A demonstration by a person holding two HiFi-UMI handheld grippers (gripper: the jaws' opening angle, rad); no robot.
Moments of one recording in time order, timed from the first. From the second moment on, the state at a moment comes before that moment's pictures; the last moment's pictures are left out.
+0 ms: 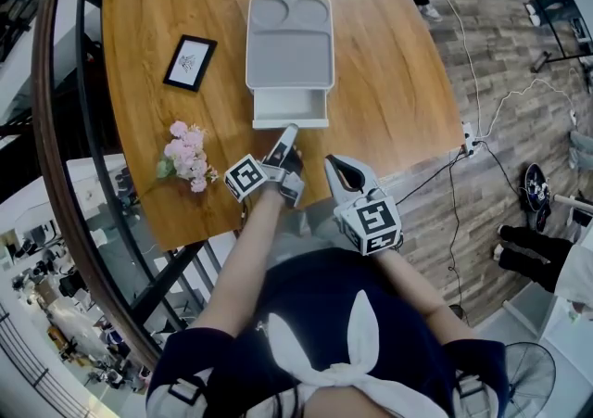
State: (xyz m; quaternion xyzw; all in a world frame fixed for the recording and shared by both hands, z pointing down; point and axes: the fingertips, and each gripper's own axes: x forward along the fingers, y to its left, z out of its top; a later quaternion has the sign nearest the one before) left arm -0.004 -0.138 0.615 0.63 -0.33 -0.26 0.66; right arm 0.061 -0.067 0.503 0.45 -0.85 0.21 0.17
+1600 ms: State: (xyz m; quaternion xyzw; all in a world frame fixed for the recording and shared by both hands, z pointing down) left arm -0.009 -0.104 0.613 0.62 -0.33 -0.26 0.66; right arm 0.059 -0.046 0.501 0.46 -0.85 0.21 0.17
